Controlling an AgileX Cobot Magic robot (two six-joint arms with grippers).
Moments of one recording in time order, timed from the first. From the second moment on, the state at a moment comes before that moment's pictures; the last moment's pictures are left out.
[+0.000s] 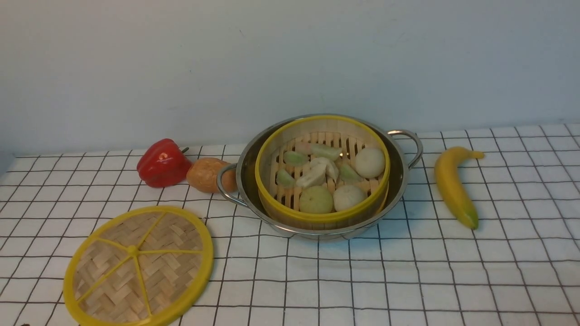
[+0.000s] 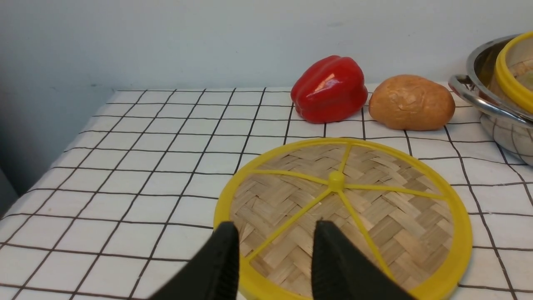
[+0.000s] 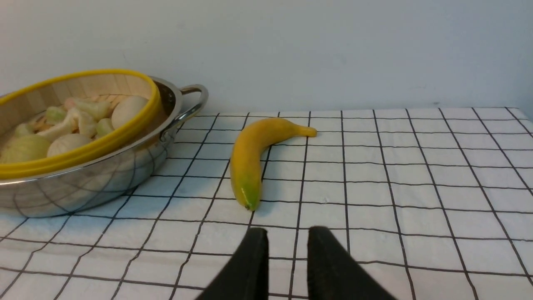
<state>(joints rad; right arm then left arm) 0.08 0.01 0.01 -0.04 0.34 0.20 0.10 0.00 0.01 0.06 0.32 -0.02</state>
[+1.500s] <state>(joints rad) 0.07 0.01 0.01 -0.01 0.34 0.13 0.10 0.00 -0.01 -0.27 0.06 -0.15</state>
